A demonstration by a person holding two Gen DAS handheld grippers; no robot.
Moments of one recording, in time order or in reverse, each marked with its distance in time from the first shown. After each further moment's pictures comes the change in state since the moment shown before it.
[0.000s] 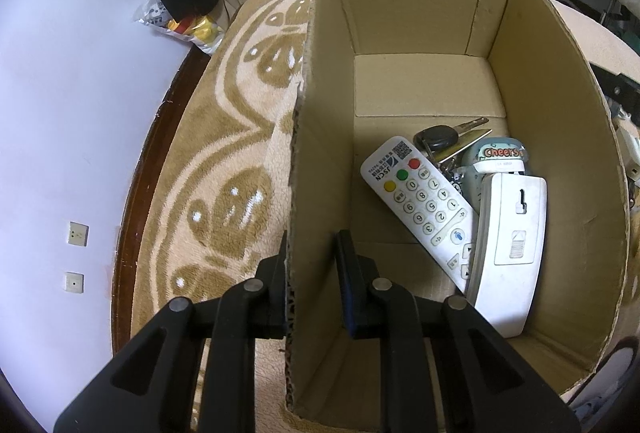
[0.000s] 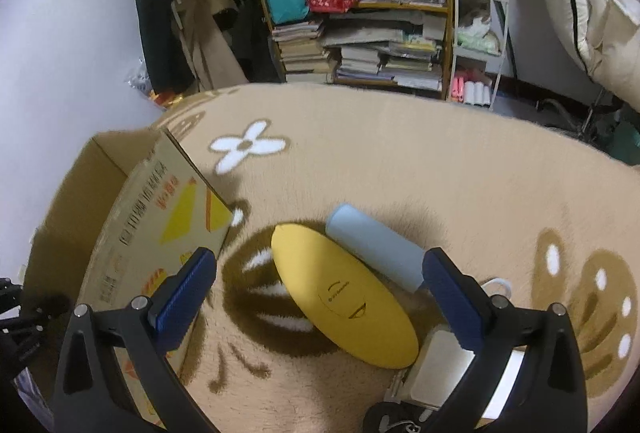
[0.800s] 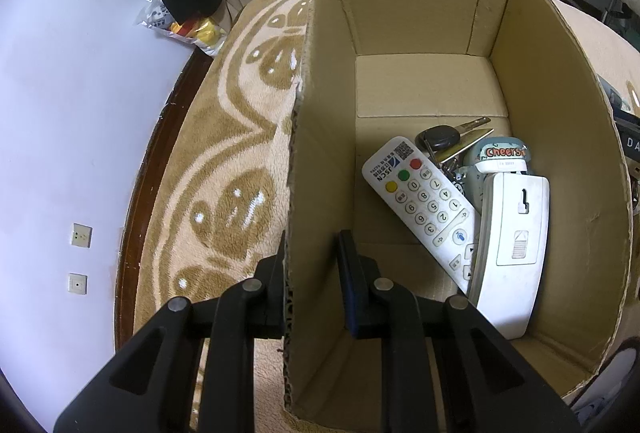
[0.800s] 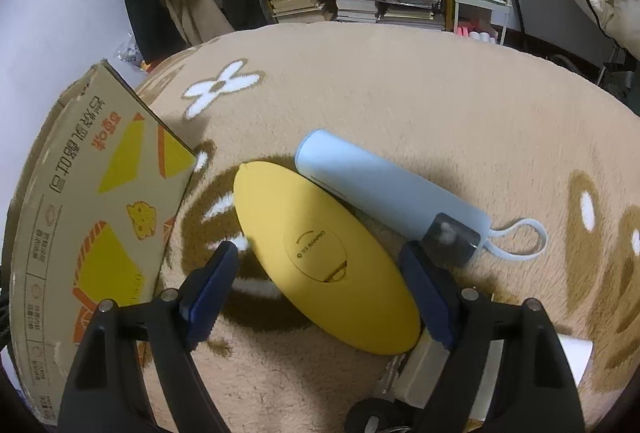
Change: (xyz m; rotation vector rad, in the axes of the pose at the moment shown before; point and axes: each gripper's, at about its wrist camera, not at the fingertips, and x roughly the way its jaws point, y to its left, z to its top) left arm 0.000 0.000 0.002 0.003 -0.004 0.013; right arm 0.035 -0.028 -0.022 0.042 0.145 0.018
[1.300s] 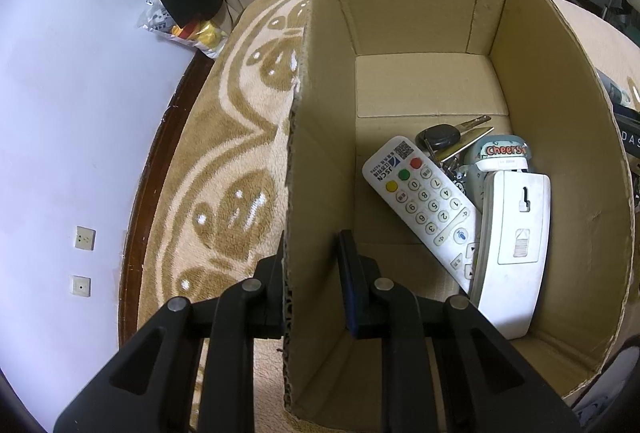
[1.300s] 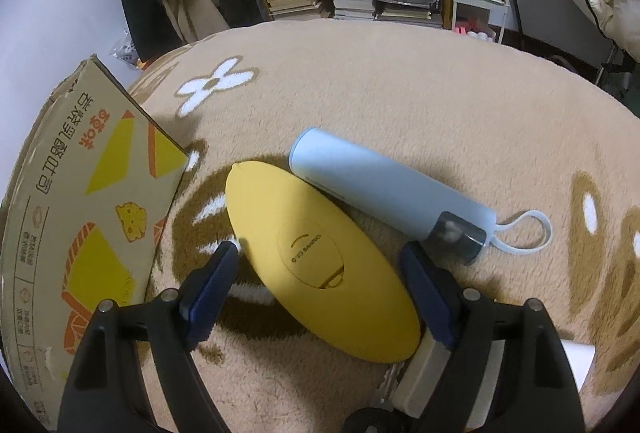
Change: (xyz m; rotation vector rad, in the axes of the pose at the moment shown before) left arm -0.001 -0.005 -0.001 0.011 -0.005 0.013; right arm 0.007 0.002 0.003 -0.005 -0.002 -0.019
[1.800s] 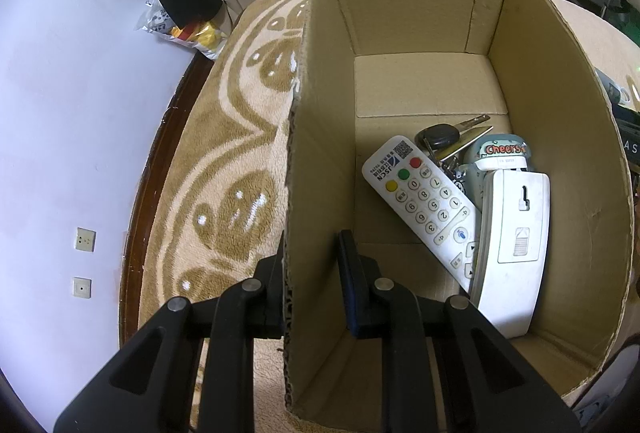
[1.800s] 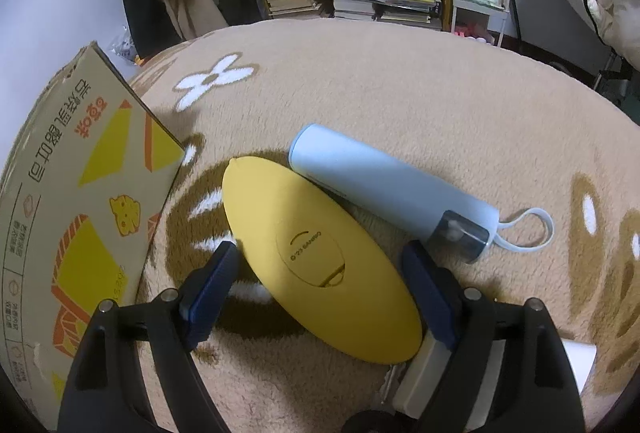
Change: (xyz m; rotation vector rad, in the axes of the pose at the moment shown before) left arm 0.000 -0.001 -0.001 0.003 -0.001 0.002; right arm 0.007 0.005 -0.002 -0.017 -0.008 -0.019
